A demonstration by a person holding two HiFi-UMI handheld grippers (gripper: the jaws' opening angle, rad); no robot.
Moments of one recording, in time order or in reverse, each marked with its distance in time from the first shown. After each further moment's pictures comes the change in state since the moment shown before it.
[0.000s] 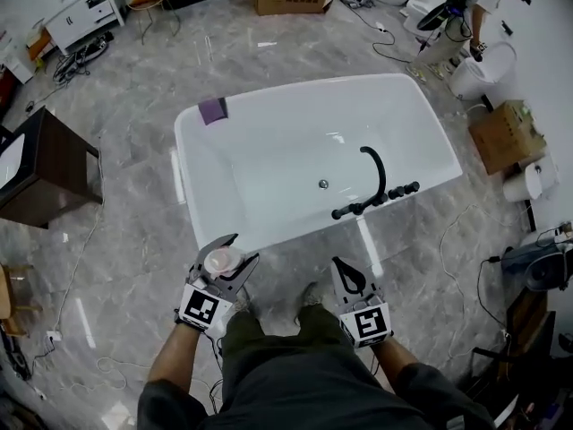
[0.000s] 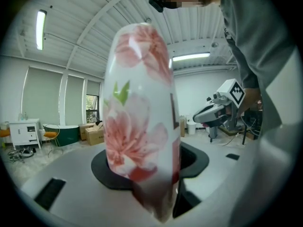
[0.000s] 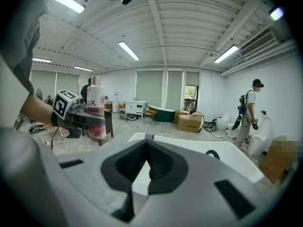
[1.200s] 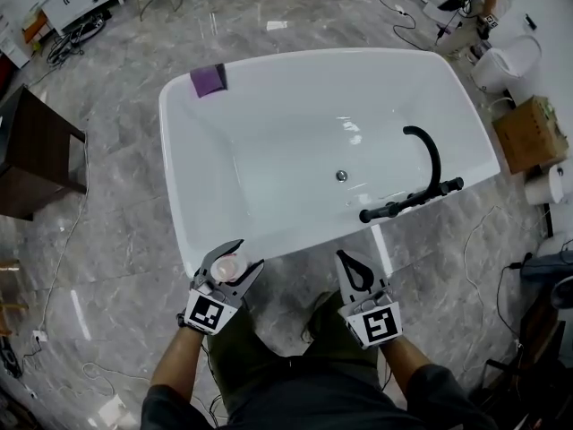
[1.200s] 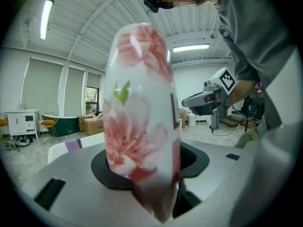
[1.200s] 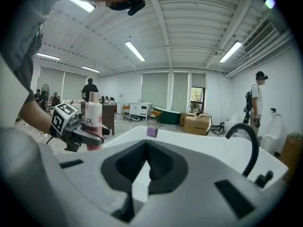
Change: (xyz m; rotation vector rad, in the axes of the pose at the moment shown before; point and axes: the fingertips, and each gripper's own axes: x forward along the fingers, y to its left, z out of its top) left arm 0.076 0.026 -0.246 -0.001 0.029 -0.004; right arm 0.152 -0.008 -0.153 -0.055 -0.088 0.069
